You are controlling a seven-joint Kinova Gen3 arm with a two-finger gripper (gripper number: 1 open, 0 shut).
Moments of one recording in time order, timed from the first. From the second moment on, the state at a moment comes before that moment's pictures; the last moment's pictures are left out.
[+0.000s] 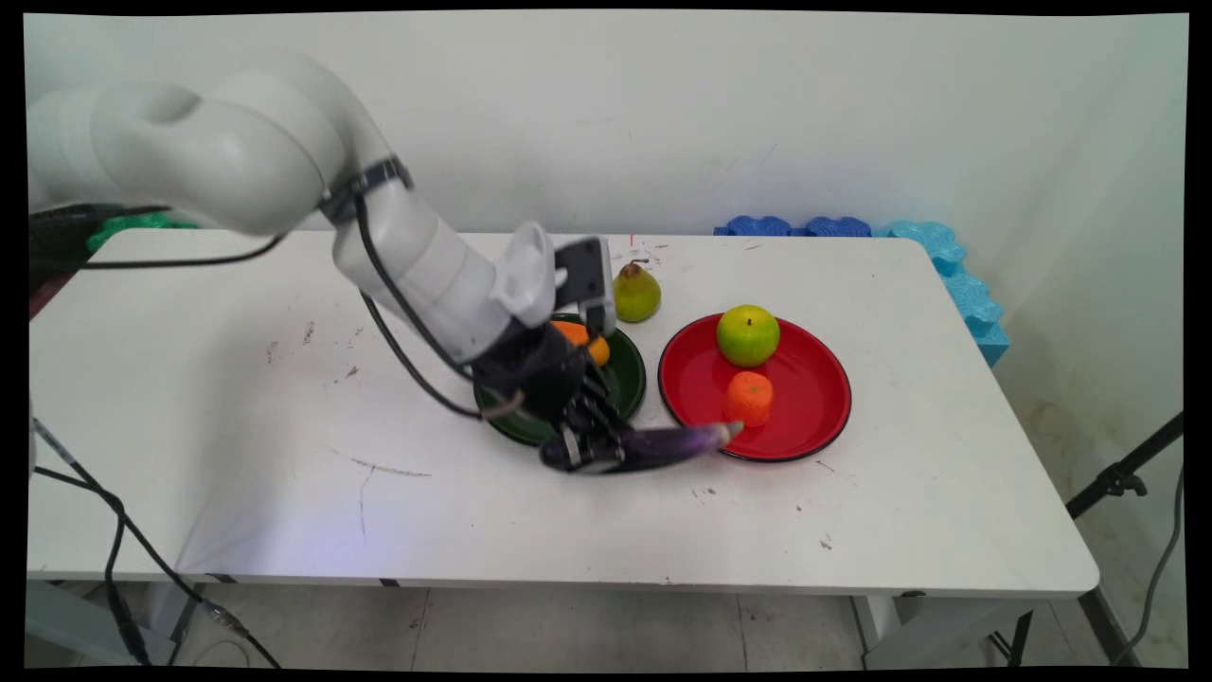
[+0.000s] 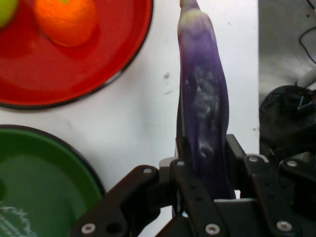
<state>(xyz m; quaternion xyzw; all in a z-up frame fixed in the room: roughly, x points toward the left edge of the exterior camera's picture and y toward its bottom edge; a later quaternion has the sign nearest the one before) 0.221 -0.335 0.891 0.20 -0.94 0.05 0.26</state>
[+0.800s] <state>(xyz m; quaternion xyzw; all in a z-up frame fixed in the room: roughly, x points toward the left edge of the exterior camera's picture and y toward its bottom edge) 0.201 -0.331 0.829 0.22 -0.94 0.04 0.25</state>
